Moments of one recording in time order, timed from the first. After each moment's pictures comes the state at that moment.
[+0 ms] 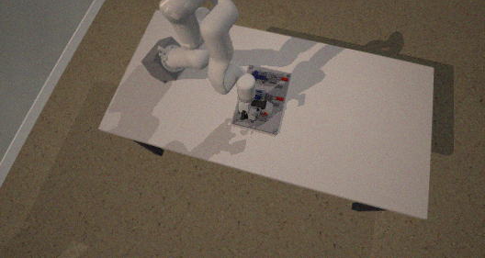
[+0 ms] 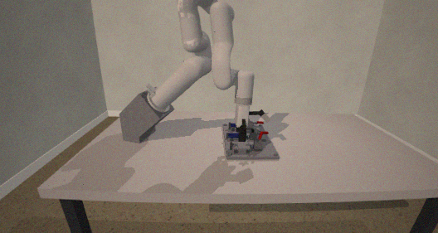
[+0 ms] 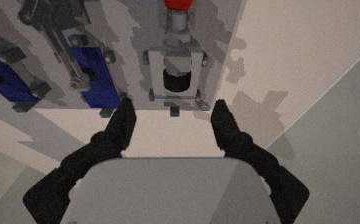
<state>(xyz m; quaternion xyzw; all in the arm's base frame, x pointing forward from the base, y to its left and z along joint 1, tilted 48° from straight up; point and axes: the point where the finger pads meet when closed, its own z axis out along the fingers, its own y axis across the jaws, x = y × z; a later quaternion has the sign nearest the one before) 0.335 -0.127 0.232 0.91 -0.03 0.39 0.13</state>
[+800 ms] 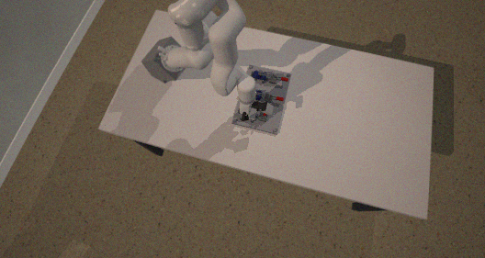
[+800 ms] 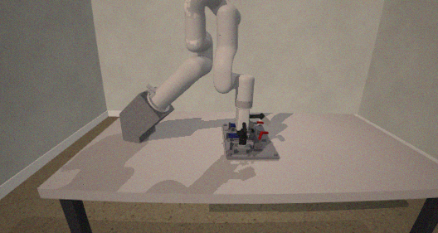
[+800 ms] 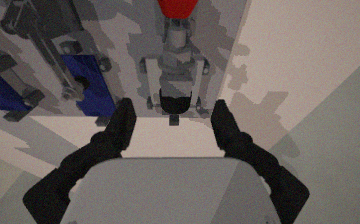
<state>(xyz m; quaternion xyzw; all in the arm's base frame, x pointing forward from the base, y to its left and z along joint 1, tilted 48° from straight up) 0.348 -0.131 0.225 0.91 -0.03 0.39 0.13</state>
